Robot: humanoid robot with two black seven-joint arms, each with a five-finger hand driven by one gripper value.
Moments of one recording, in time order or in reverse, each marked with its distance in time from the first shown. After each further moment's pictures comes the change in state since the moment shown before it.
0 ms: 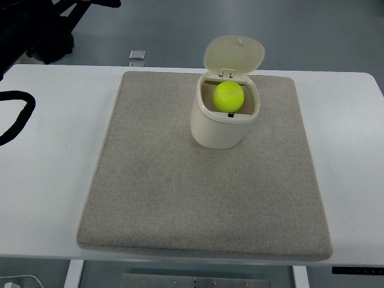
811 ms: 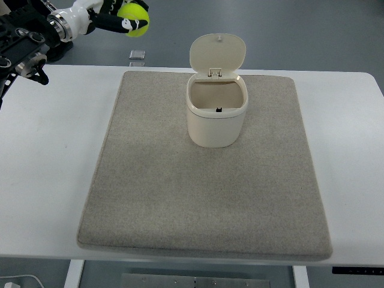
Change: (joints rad) left arm 0.221 0.173 0.312 0.230 0.103 0.188 0.026; right arm 0.000 0.000 0.000 0.000 0.000 0.000 0.000
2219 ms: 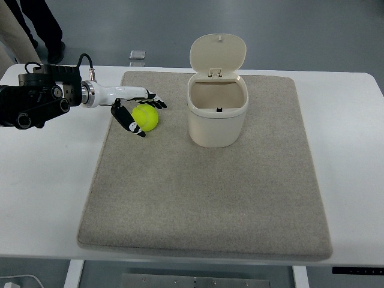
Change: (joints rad) left arm -0.008 0.072 0.522 -0.340 0.461 0.053 -0.002; right arm 0.000 0.000 0.000 0.000 0.000 0.000 0.000
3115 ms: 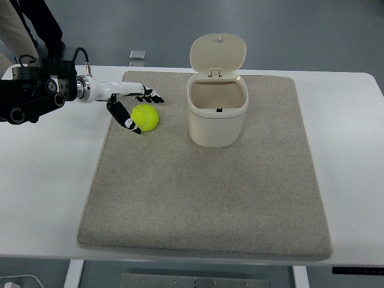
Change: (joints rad) left arm -0.022 0.023 0.007 -0.013 0.004 -0.016 0.000; right arm 0.000 0.000 0.000 0.000 0.000 0.000 0.000
